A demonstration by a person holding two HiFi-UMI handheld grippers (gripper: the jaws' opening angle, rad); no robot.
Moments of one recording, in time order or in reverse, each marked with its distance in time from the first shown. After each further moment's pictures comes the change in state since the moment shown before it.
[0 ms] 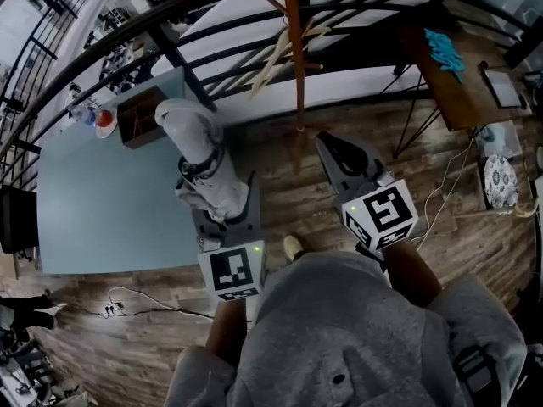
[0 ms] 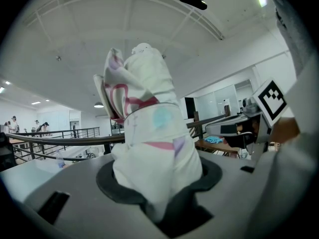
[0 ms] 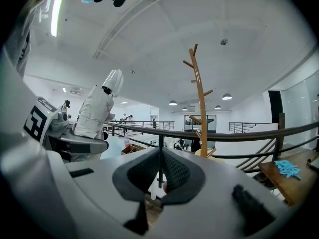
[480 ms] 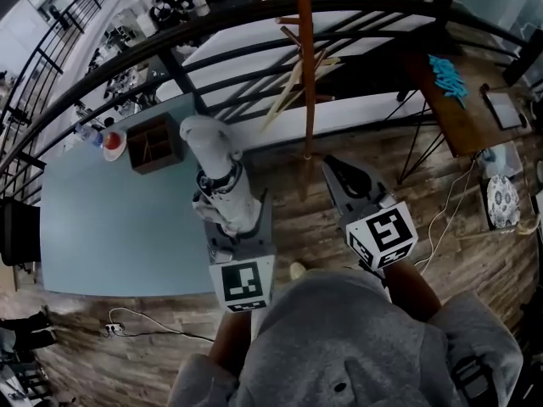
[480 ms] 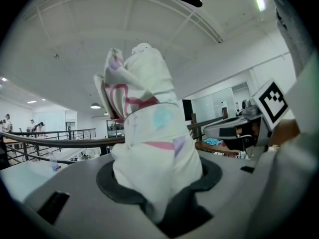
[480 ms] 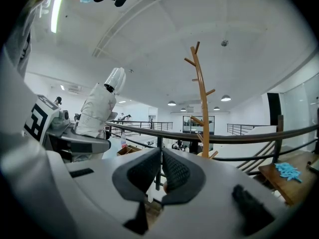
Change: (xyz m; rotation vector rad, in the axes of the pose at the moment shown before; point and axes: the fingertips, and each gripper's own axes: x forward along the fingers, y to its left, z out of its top) left arm 0.030 0.024 0.007 0.003 -0.036 -0.042; right arm 0.035 0.001 0.009 -0.012 -0.009 -0.027
